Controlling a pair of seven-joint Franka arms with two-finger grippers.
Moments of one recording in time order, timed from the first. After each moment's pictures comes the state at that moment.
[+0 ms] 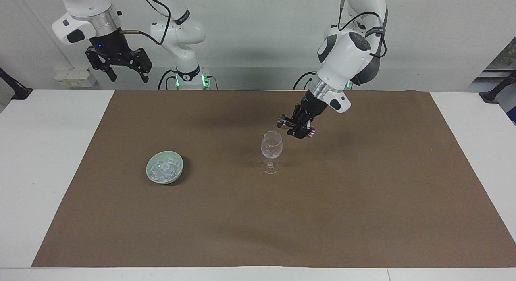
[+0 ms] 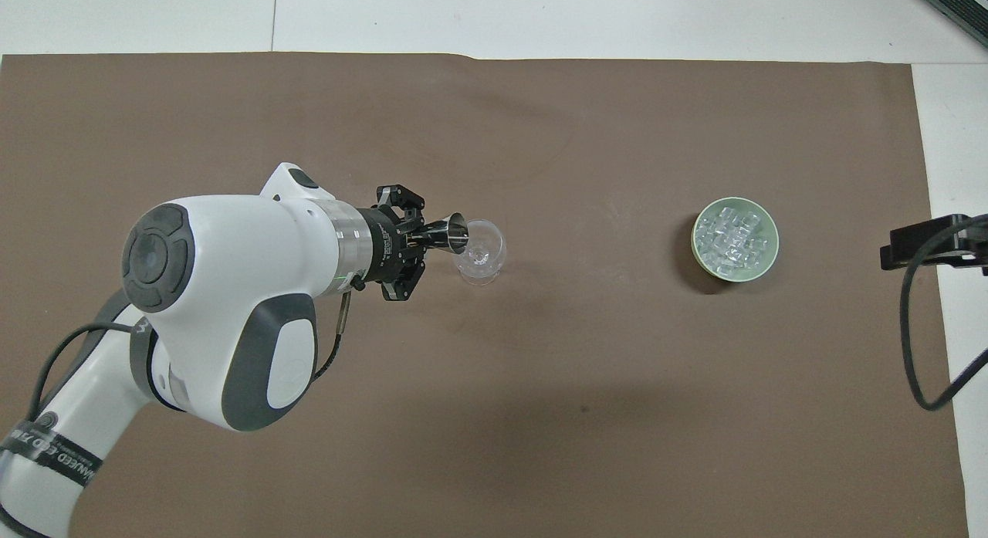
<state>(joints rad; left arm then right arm) -0.01 0.05 -0.52 -1.97 -0.37 2.38 -1.81 0.09 -0.04 -0.09 -1.48 -0.01 1.41 0.08</state>
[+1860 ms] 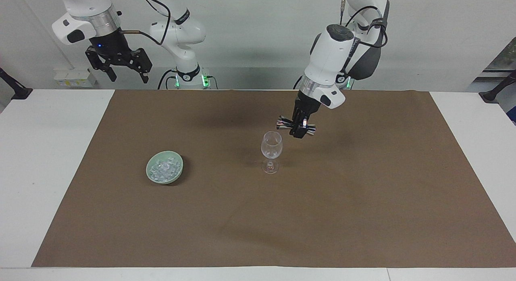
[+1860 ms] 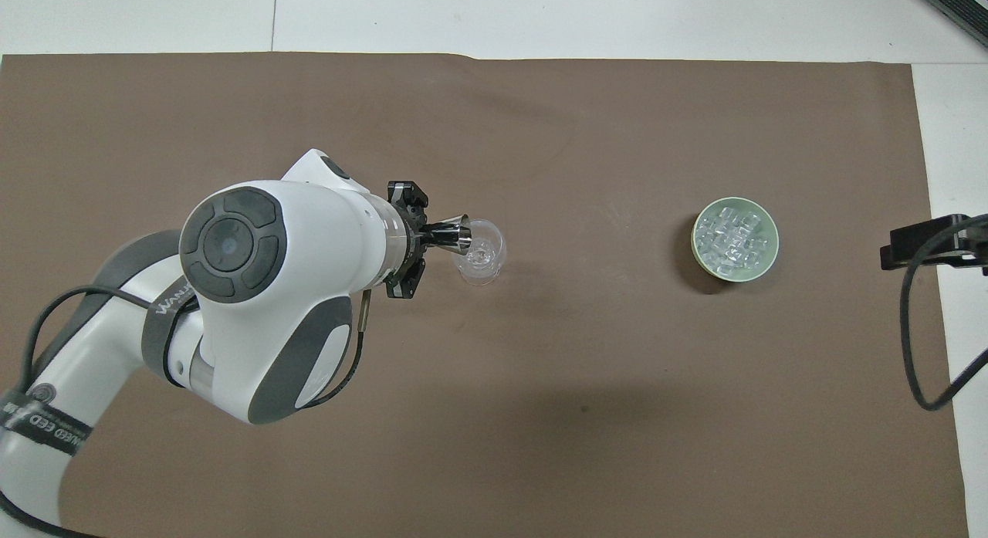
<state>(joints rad) -0.01 0.10 -0.58 -1.85 -0.05 2.24 -2.01 0.09 -0.04 -0.09 -1.48 -0.01 1.41 0.08</state>
